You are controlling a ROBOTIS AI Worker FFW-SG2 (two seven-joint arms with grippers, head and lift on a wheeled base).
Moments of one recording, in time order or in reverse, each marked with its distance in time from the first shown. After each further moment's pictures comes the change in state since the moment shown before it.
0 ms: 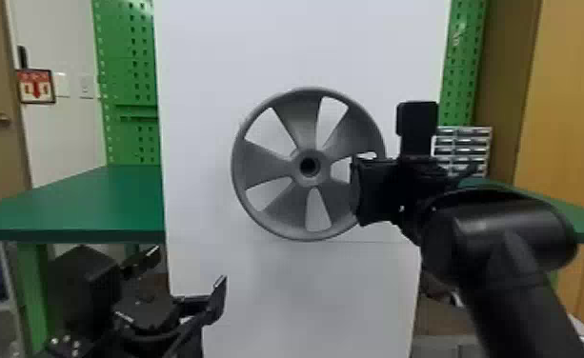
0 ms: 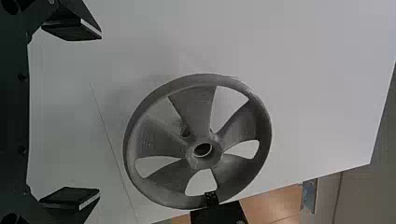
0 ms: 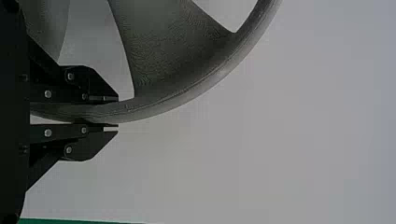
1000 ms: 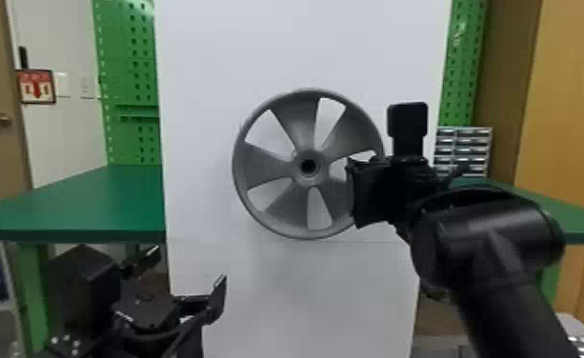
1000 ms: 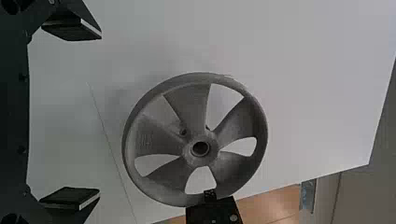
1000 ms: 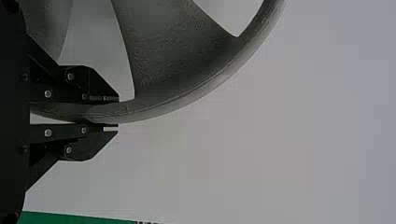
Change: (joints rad) left arm -0.002 0.000 0.000 0.002 0.004 -0.002 0.000; right arm -0.008 0.000 0.029 0.041 0.067 -0.039 -0.010
